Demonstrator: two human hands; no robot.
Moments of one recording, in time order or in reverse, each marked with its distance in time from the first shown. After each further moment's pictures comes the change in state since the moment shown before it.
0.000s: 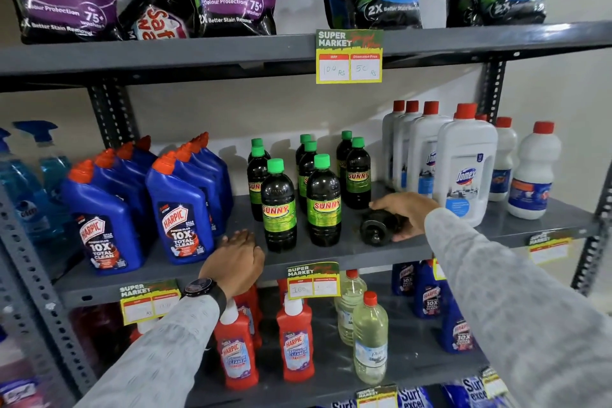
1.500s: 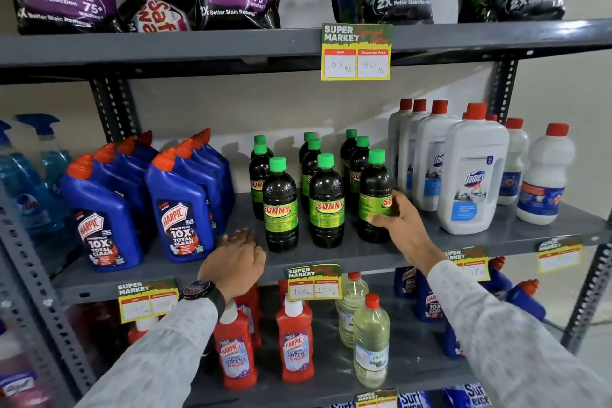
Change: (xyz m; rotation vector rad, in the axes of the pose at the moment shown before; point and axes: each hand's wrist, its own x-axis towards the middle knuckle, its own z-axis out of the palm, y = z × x) left_hand 0.001 0.000 0.003 -0.016 -0.006 -0.013; right_hand 0.007 0.054 0.029 0.274 0.064 -0.661
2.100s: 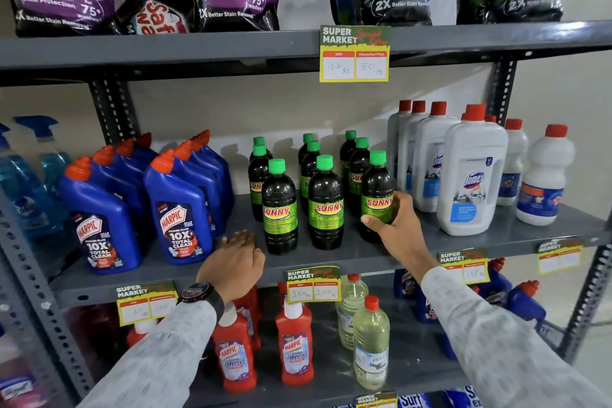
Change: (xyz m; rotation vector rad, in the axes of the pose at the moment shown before) left_hand -0.006 0.006 -0.008 -0.001 -0.009 0.000; right_hand -0.009 0.002 0.007 -0.218 0.147 -0.112
